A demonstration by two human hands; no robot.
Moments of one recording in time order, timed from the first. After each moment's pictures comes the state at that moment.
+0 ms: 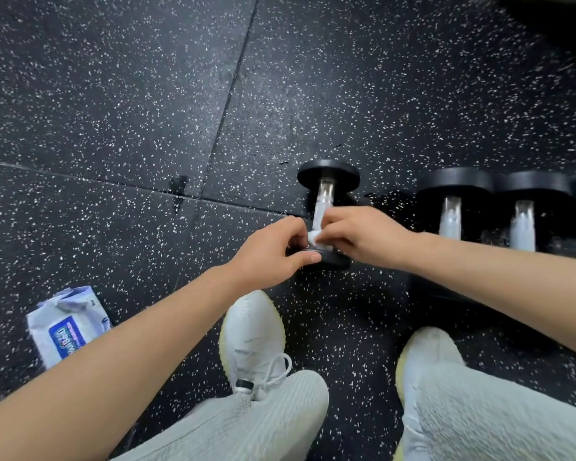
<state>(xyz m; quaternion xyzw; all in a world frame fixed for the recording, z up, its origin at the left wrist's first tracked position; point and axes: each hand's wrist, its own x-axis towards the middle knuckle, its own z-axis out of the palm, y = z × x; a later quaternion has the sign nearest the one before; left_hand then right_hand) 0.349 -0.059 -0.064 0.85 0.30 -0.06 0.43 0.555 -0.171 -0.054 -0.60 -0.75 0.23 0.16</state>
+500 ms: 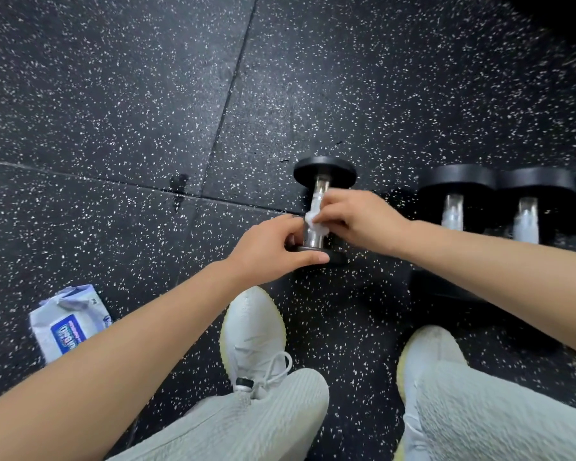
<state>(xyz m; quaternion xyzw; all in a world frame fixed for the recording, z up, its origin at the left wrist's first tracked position) 0.353 -0.056 -0.058 0.87 0.31 -0.06 0.37 0.560 -0.155 -0.058 -0.64 -0.72 0.20 0.19</state>
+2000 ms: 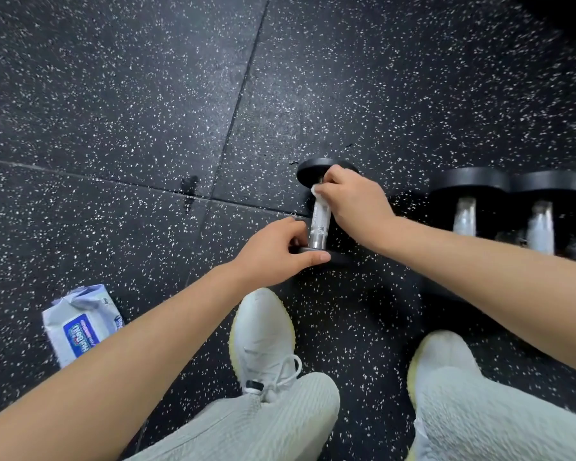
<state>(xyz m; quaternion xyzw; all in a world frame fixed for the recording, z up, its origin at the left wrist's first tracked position) 0.346 -0.051 -0.057 0.86 0.32 -0.07 0.39 0.541 -0.119 -0.067 -0.74 -0.65 0.06 0.16</state>
